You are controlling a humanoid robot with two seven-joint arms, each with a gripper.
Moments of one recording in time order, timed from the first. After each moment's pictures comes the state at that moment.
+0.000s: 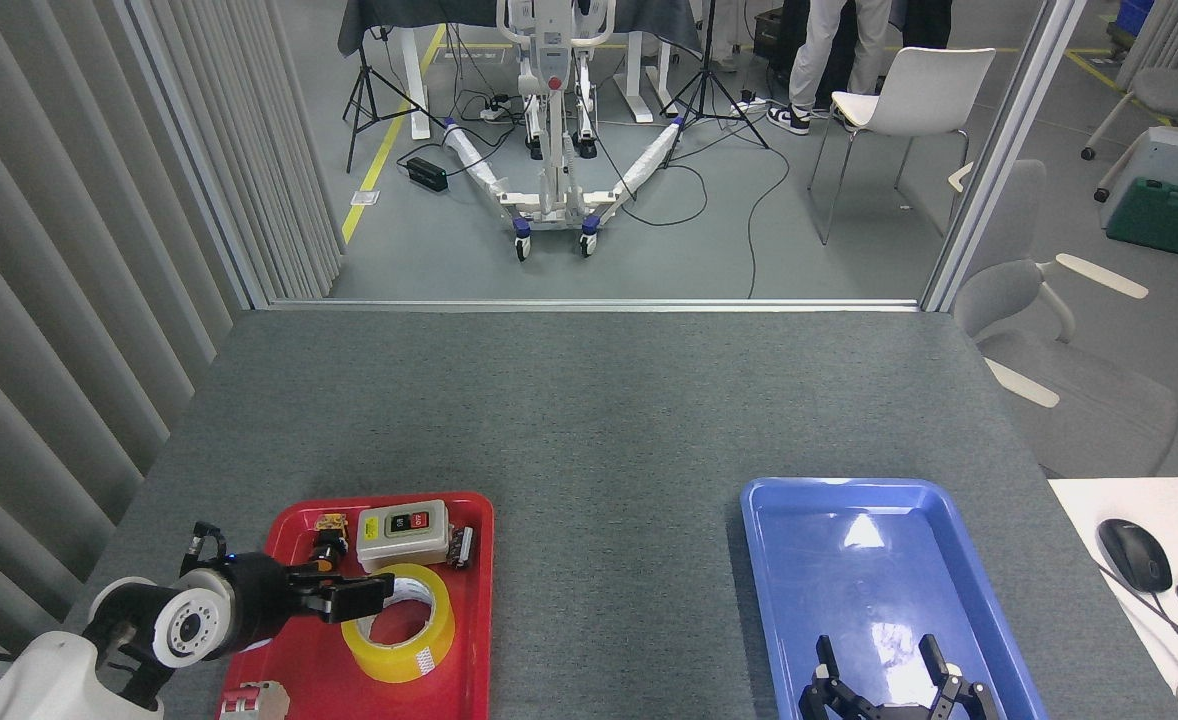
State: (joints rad) left arm -0.26 0.55 -0.31 -1.66 -0.68 0.06 -0.97; right arm 0.34 0.02 -0.02 -1.79 1.50 -0.03 -0.06
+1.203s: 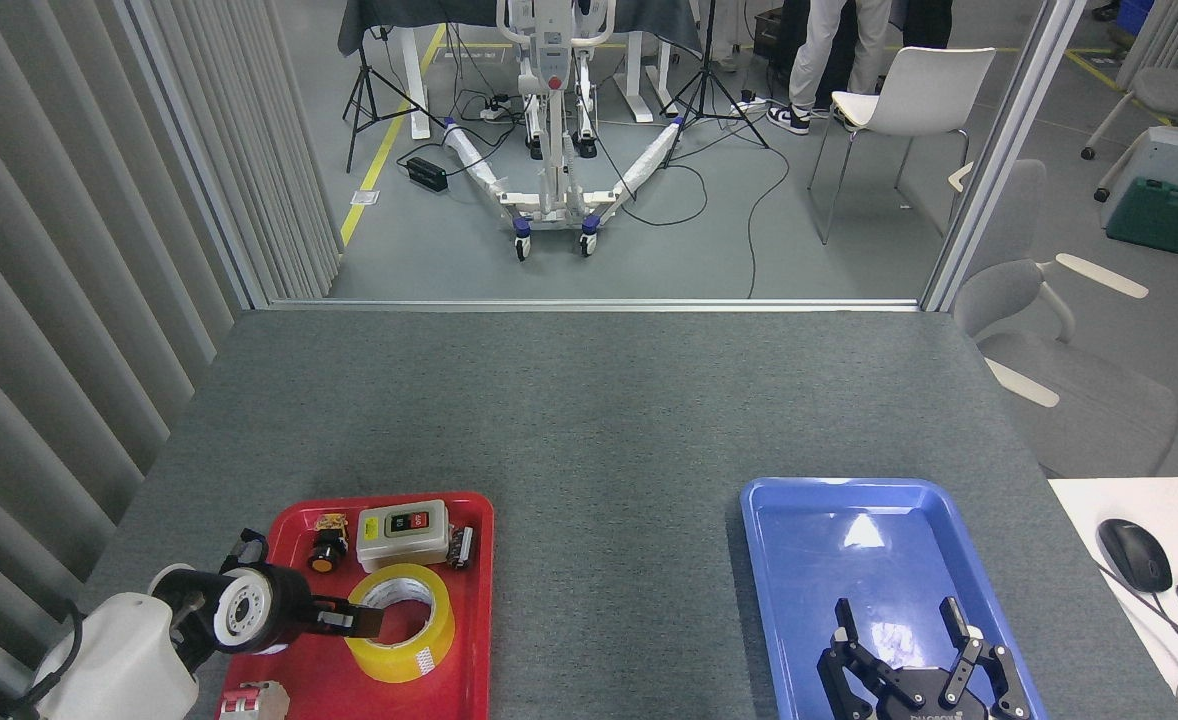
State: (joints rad) left arm -0.44 0.56 -0.58 -1.37 -0.68 0.09 -0.97; right arm 0.28 -0.01 -0.04 -1.79 1.50 -0.03 -0.06
